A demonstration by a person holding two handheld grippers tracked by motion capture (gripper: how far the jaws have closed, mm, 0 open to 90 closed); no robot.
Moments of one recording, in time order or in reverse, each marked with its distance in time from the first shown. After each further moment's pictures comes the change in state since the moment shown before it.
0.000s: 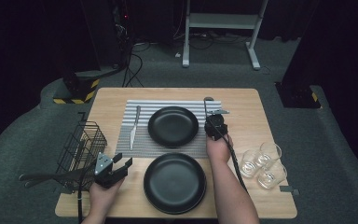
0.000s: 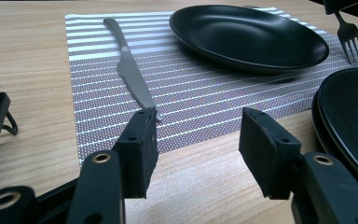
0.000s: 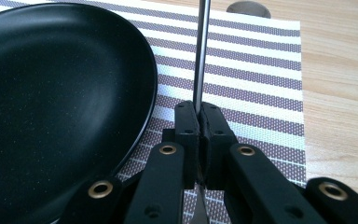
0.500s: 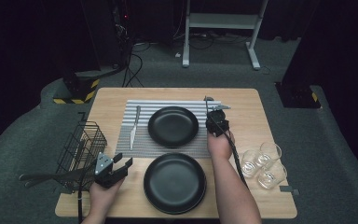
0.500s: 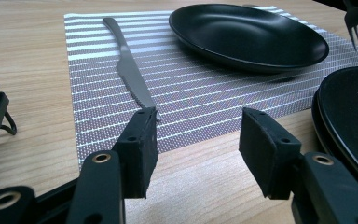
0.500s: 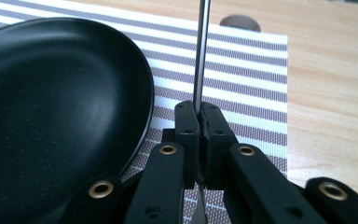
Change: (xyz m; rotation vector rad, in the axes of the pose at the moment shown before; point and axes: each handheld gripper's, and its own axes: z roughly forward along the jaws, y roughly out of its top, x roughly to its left) left arm 0.000 0.000 0.001 0.003 -0.003 0.000; right arm -0.002 0.016 -0.012 0.007 -0.013 -0.011
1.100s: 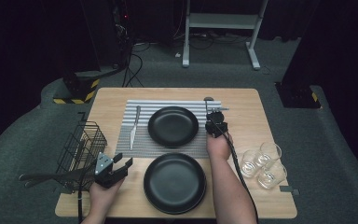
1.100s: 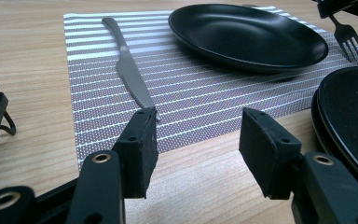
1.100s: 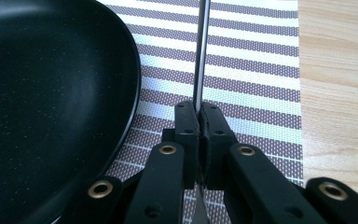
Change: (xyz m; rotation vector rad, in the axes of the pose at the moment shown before) left arm 0.000 0.000 0.000 0.001 -0.003 0.003; right arm -0.003 -0.008 0.023 0.070 -0.010 0.044
